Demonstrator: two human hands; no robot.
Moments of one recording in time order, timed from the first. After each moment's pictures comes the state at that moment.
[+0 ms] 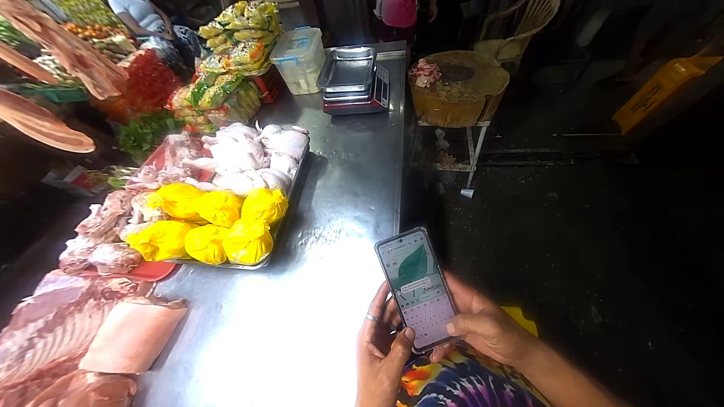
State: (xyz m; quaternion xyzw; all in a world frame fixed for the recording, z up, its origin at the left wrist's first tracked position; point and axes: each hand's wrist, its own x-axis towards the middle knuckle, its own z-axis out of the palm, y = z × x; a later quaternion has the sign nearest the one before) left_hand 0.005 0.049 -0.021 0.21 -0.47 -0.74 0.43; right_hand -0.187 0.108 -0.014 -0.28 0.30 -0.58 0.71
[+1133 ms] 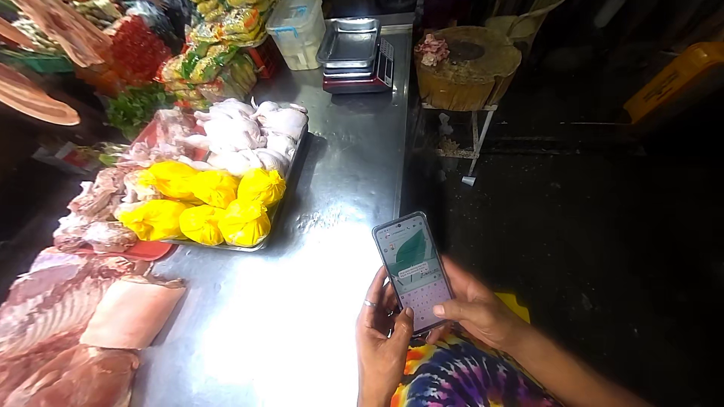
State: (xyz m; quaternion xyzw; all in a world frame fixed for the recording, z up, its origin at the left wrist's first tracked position) left_hand -0.004 0.056 -0.019 0.30 -0.48 -0.69 0.46; right_hand -0.181 0.104 -0.014 -0.30 0.34 -0.58 0.68
